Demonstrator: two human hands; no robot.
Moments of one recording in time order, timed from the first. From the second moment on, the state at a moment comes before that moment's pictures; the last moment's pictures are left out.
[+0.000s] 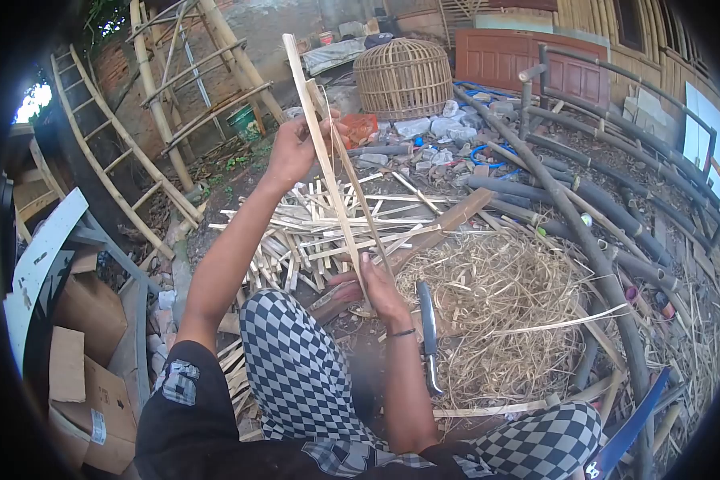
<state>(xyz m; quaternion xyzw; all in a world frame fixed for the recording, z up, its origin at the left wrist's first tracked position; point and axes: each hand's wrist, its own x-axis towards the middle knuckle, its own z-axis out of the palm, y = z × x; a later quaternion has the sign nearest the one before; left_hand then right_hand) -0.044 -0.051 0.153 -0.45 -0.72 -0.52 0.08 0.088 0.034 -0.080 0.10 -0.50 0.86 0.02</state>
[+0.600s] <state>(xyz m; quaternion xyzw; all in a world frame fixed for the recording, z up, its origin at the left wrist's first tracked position) -0.114 -0.067 0.085 -0.33 -0.79 -0.50 0.15 0.117 0.094 -0.071 -0.02 -0.45 0.84 0.29</state>
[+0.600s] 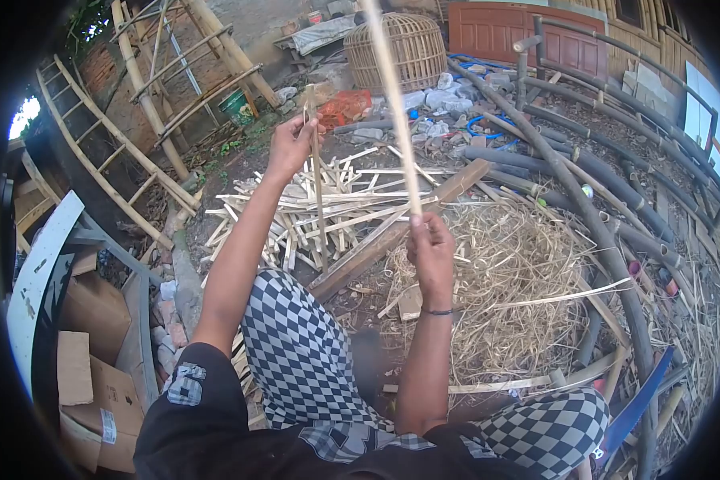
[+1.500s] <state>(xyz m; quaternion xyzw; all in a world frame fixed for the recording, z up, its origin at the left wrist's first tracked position) -0.147 -0.134 0.106 -0.15 -0.64 -0.74 0.11 0.084 0.120 -0.142 -0.07 -0.52 0.84 0.14</state>
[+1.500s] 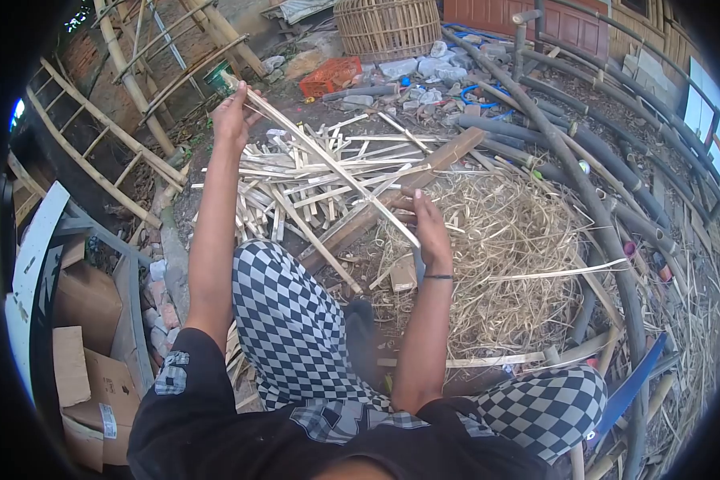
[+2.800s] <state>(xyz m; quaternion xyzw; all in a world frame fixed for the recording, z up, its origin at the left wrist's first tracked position) -0.132 -0.114 0.101 -0.23 -0.63 -0.74 -0.08 0.095 0.143 -0.155 -0.08 -0.29 0.90 0.30</state>
